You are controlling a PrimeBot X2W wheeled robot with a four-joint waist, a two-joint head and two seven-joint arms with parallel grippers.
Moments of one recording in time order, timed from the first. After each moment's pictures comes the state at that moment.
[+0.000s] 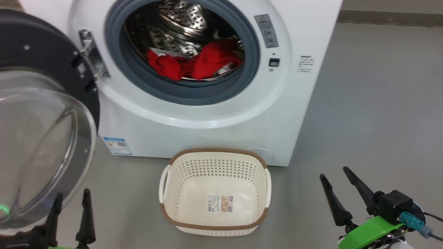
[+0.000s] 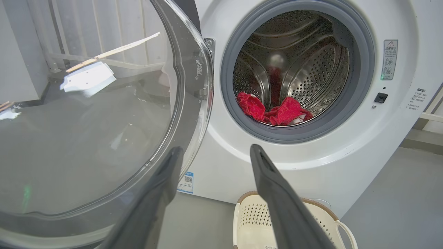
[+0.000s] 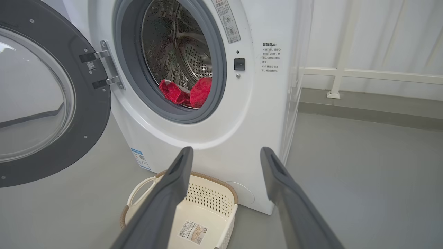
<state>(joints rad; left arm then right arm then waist) -0.03 0.11 0.06 0.25 -0.31 -0.13 -0.25 -0.08 -0.22 0.14 0.22 0.28 0.13 -0.25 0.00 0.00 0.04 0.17</state>
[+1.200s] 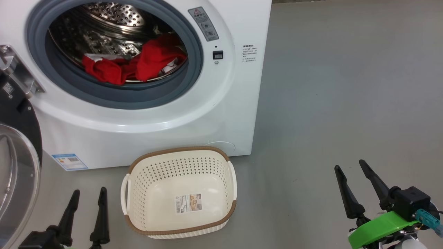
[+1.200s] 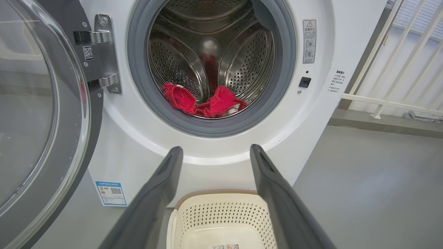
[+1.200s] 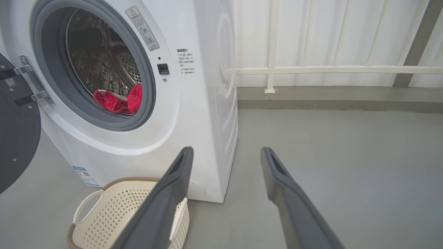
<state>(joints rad) 0.00 0.11 -0.02 0.17 -0.34 -0.13 -0.25 -0.08 -0.20 0.05 0.19 0.27 0.13 -0.25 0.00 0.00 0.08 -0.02</state>
